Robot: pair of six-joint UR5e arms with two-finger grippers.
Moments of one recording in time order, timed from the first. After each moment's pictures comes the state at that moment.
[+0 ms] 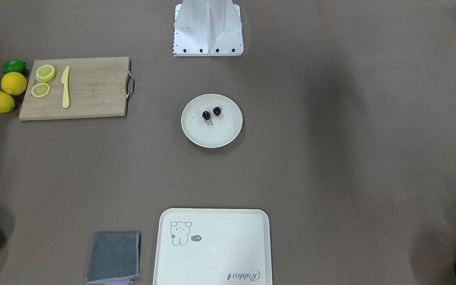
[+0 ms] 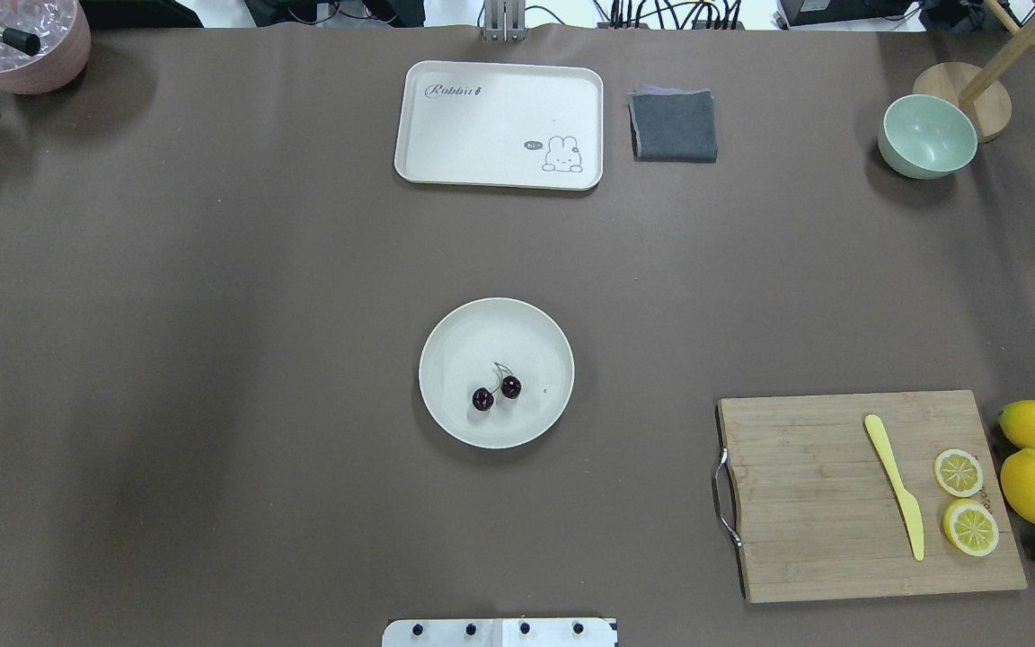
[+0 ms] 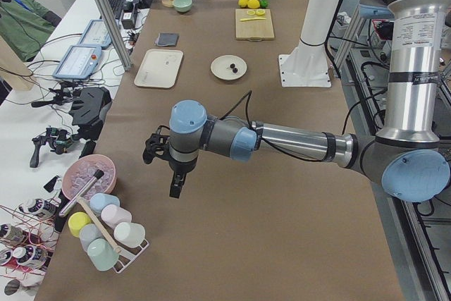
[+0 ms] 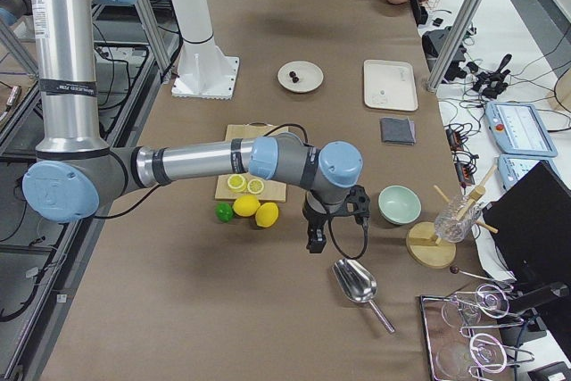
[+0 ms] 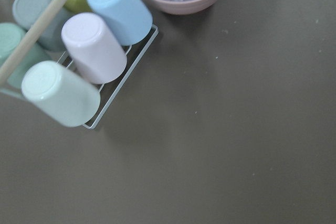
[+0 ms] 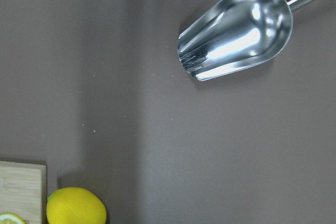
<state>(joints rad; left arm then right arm) -1.58 -1.54 -1.72 -1.71 -2.28 -0.07 1.60 -1.58 1.72 -1.87 2.34 -0.24</state>
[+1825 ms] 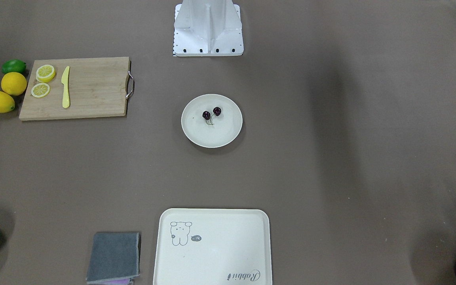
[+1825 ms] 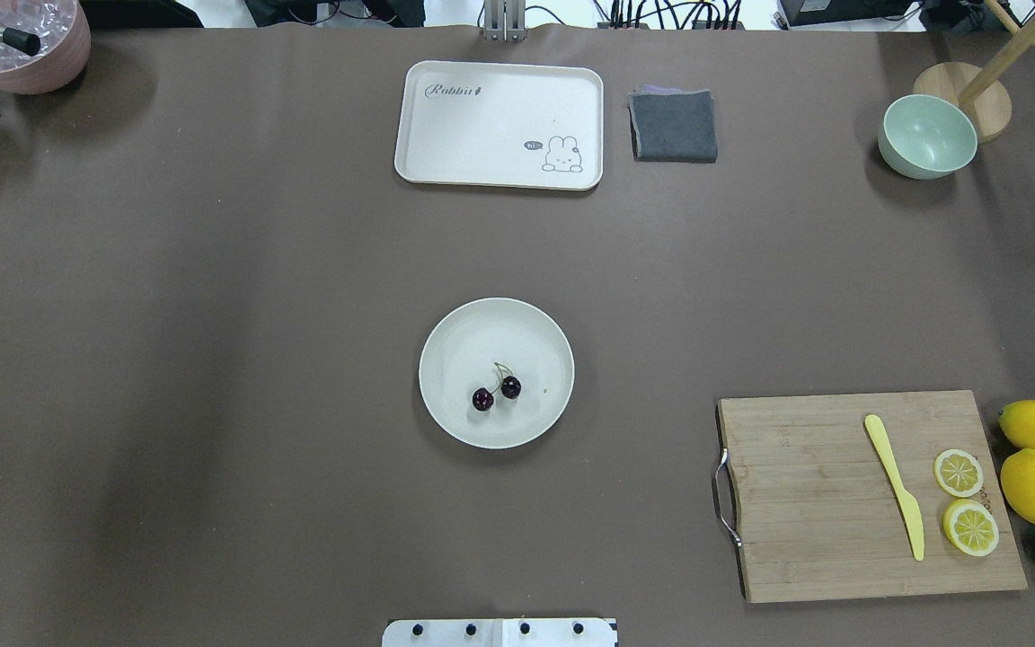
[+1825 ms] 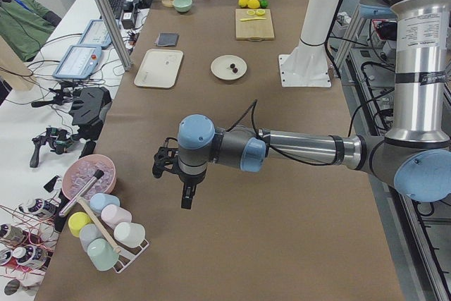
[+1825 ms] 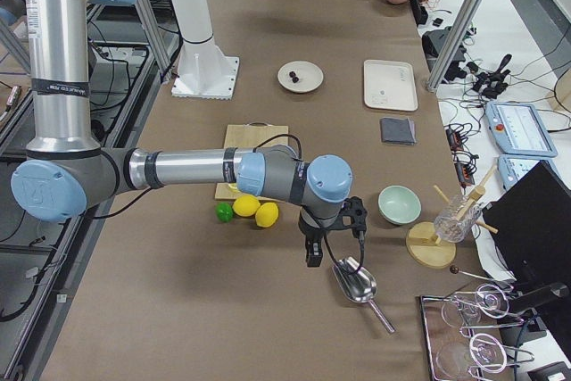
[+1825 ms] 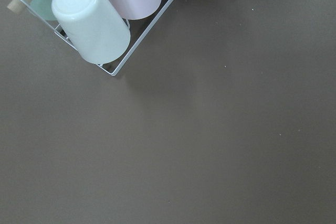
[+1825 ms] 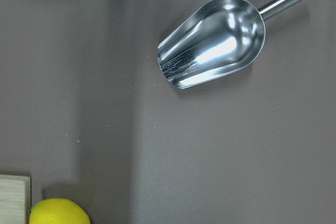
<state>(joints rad) -1.59 -1.51 -1.71 -1.71 -2.31 -0.07 1.64 -1.60 1.70 -1.80 2.34 -0.22</state>
